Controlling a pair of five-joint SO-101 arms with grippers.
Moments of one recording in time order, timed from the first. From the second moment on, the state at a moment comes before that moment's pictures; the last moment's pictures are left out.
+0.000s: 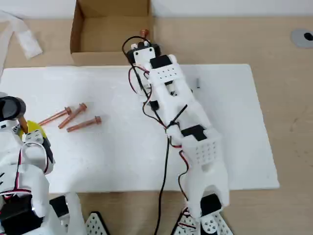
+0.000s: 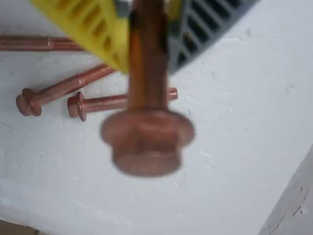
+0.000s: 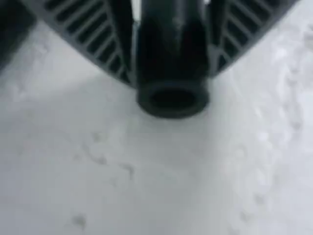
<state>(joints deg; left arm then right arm) -25.5 -80.8 41.8 77.1 -12.3 -24.2 39.2 -26.1 81.8 -14.0</state>
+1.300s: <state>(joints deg) -25.5 -81.2 39.0 59.6 -12.0 -37.5 7.8 -49.6 101.3 -16.1</state>
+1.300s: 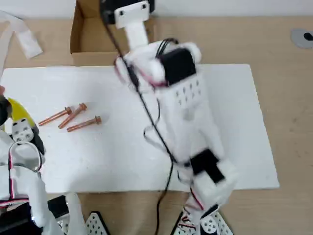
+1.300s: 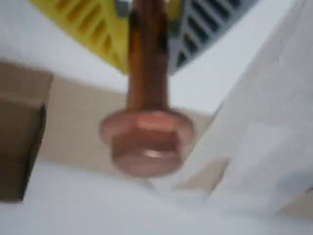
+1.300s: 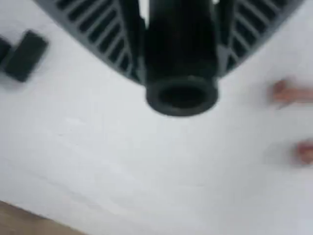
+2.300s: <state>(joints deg) -1.9 -80.7 43.7 53.9 -2.5 -44.0 -64.9 67.6 36.4 -12.8</state>
